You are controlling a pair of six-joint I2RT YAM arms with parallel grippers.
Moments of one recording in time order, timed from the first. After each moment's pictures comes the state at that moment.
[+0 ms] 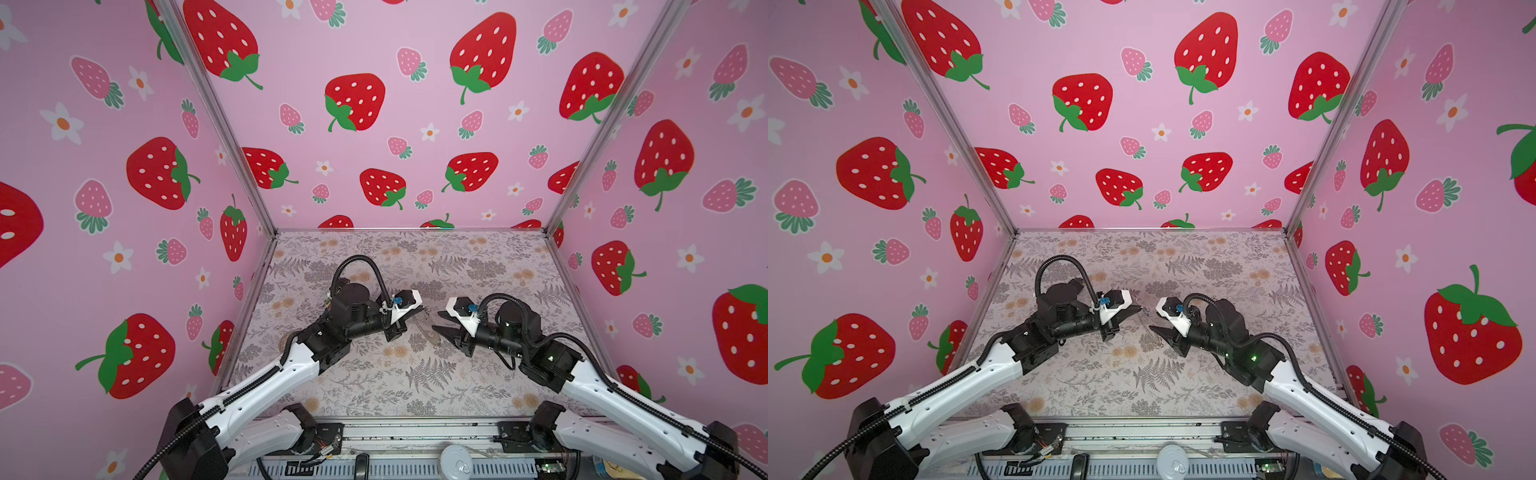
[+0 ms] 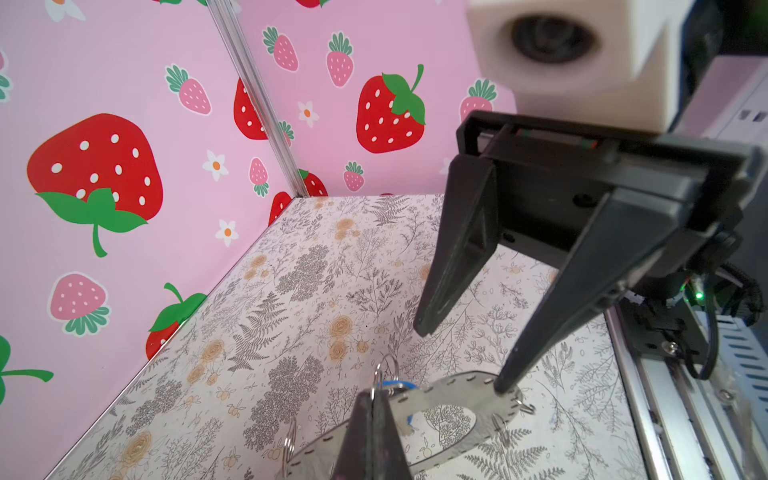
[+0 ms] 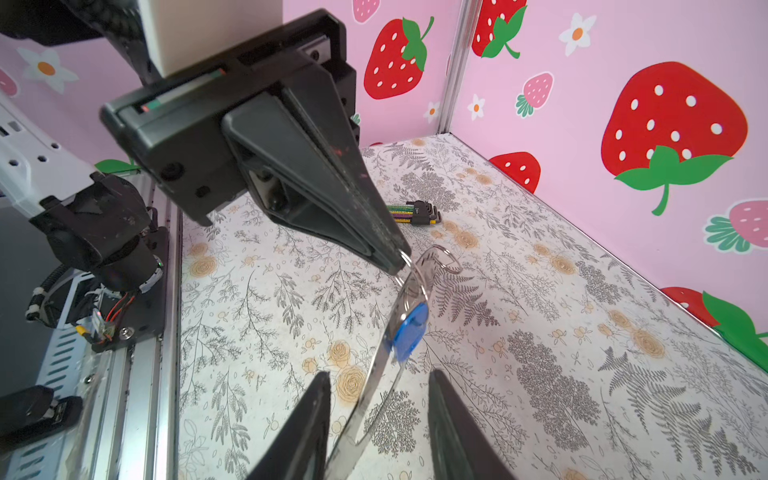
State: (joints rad) left arm -0.71 1.08 0.79 0.05 0.44 0.37; right arm 0.89 0.89 0.68 -0.07 -0.30 -0.19
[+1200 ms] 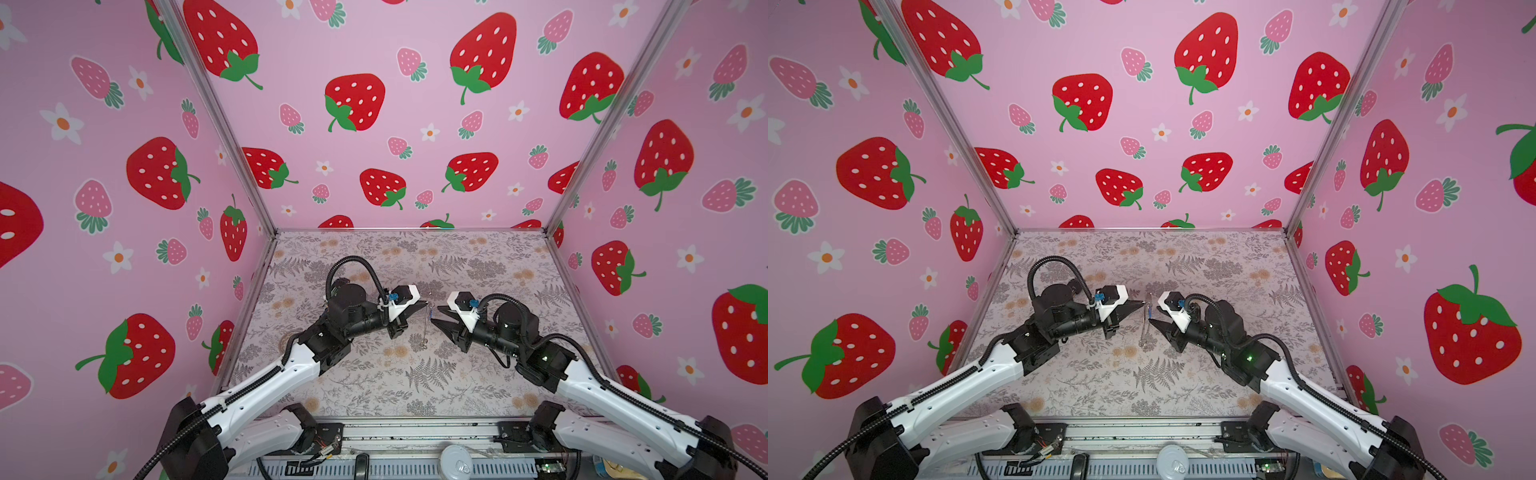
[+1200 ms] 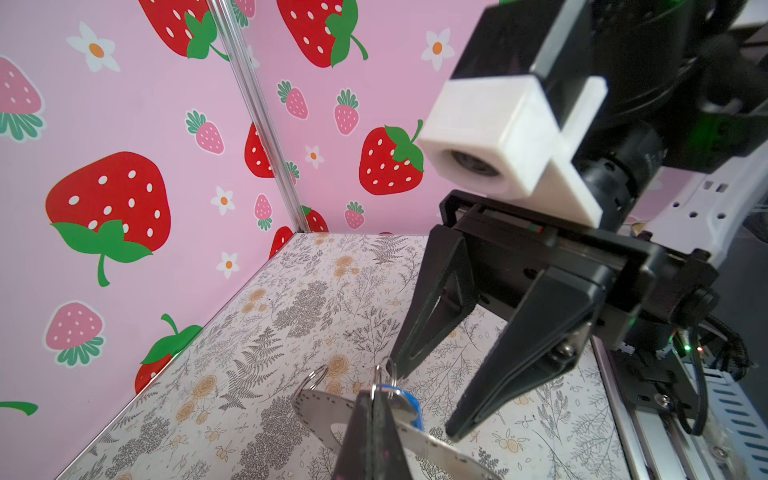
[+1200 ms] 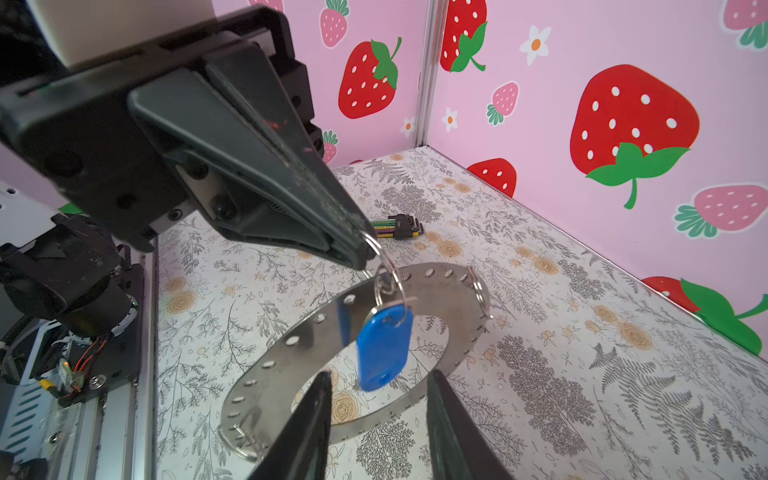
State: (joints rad) left arm -0.71 1.08 0.77 0.18 0.47 0.30; right arm 0.89 0.91 0.64 0.04 -0.25 -0.11
